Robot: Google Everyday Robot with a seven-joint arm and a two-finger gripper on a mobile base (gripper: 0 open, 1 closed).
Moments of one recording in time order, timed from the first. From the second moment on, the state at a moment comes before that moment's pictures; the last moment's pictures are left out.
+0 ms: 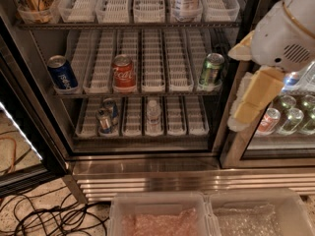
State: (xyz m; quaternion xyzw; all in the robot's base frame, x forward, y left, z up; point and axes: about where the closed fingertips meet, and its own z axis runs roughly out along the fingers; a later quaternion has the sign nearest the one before) arm 0.452 -0.150 0.978 -0.62 0.75 0.06 0.21
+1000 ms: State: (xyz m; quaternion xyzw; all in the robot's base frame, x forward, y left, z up) arm 0.474 -0.054 0.987 -0.63 0.71 0.08 0.30
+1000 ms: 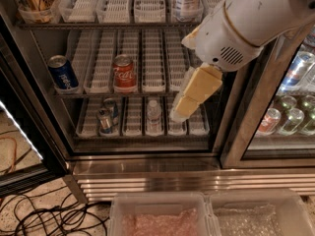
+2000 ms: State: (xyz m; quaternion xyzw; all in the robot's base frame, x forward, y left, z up) arm 0.516 0.060 1.005 -0.53 0.74 0.09 0.41
